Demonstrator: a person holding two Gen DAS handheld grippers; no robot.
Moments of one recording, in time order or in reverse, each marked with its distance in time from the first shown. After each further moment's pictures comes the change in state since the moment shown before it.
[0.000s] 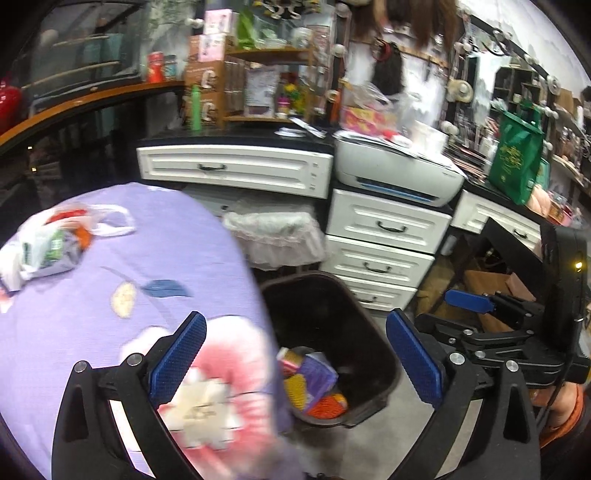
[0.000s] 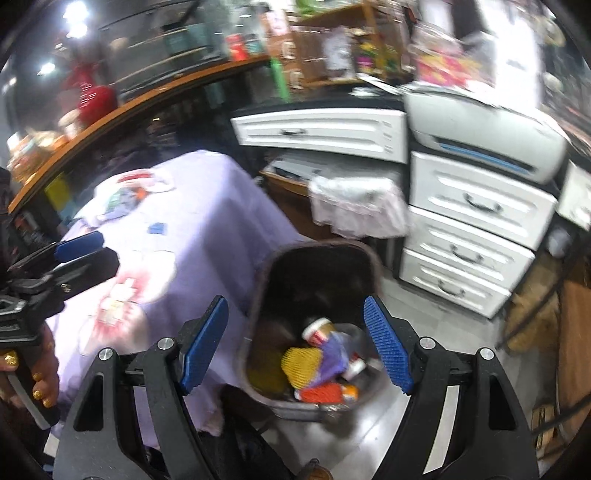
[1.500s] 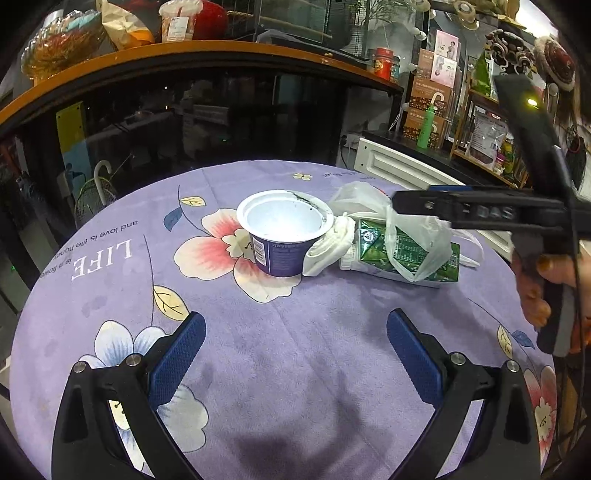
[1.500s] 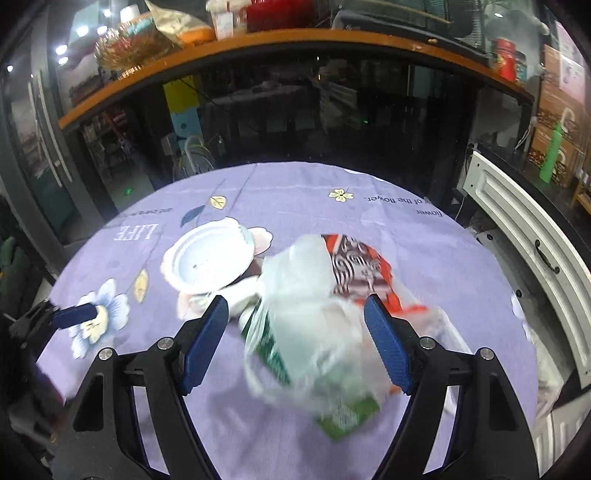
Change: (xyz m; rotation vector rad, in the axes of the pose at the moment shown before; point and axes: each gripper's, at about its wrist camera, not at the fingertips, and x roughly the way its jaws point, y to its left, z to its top) left arm -0.071 0.336 -0.022 -0.378 0.002 0.436; right arm 0.258 0.408 0.194 -0.546 0.172 0.359
